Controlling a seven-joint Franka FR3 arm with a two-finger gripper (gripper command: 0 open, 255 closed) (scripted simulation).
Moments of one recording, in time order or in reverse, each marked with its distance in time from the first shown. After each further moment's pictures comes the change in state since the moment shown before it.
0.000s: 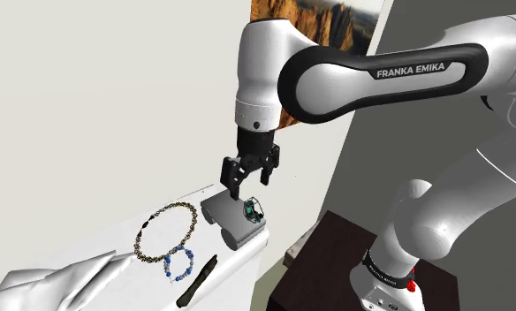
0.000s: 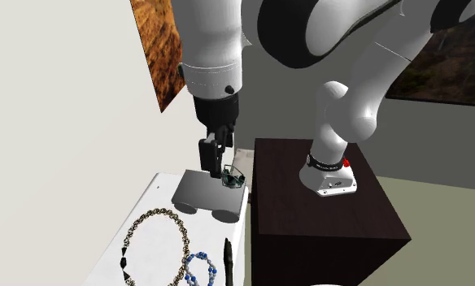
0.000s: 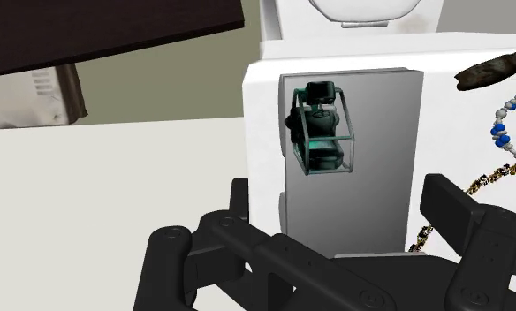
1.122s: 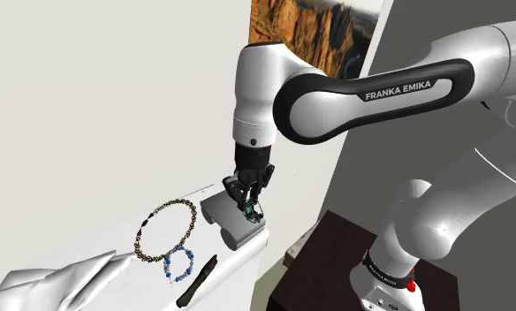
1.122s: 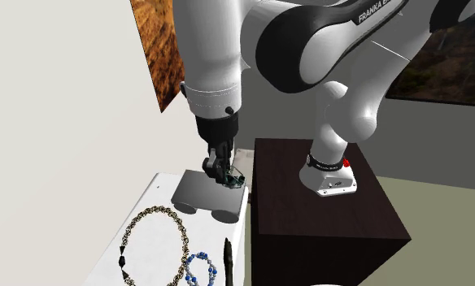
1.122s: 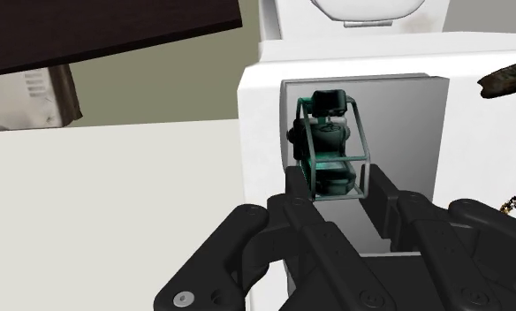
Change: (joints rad) arm 0.003 0.016 0.017 -0.070 0.005 0.087 0.003
